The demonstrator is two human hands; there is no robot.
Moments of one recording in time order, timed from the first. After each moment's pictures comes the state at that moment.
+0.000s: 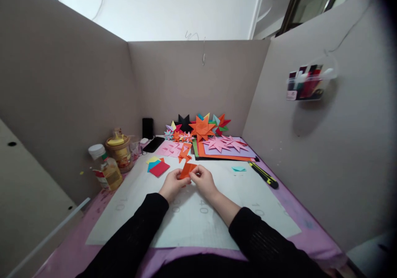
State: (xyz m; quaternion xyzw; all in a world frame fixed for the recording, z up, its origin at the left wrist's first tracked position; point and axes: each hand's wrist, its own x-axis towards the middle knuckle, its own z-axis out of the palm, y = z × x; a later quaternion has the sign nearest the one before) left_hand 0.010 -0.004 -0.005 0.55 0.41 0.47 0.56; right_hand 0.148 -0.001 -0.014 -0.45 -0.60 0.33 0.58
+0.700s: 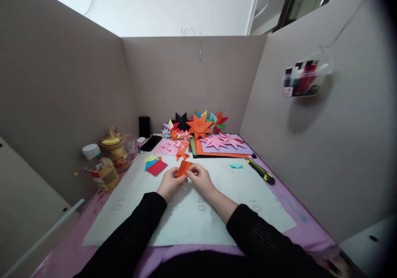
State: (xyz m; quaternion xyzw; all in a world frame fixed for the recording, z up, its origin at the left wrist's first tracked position) left_hand 0.011 -0.001 -0.009 0.53 0.44 0.48 0.54; right_hand 0.149 0.000 -0.016 -0.44 -0.61 0.34 0.56
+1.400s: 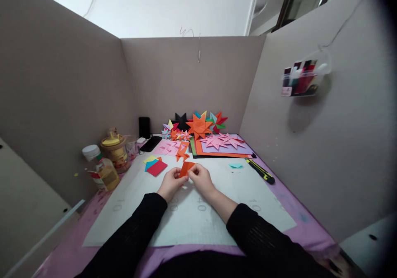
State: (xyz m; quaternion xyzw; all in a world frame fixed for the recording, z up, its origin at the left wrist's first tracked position) left_hand 0.012 -0.003 -0.011 0.53 0.41 0.47 0.57; right_hand 0.147 0.000 -0.015 -0.47 -0.59 0.32 0.57
